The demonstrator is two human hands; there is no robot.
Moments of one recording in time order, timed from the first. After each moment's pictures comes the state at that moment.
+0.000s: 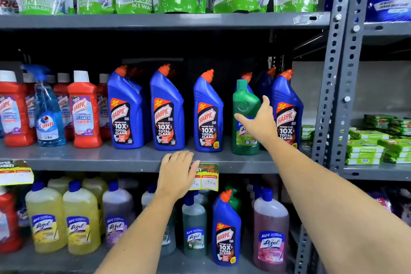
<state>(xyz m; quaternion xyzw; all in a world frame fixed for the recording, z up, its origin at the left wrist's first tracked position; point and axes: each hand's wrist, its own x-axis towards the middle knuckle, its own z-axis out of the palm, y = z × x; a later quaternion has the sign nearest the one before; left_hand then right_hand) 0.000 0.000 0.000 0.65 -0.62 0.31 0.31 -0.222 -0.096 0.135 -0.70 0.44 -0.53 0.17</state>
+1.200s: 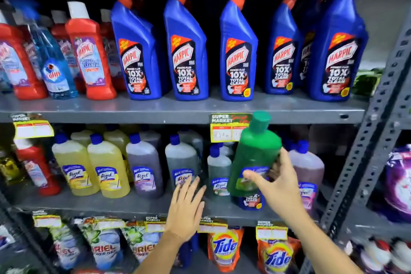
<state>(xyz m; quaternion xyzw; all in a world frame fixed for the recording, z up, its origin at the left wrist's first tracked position) 0.041 0.070 -0.231 0.68 -0.68 0.18 0.20 -0.206 0.024 -0.080 -0.67 0.31 -0.54 0.39</state>
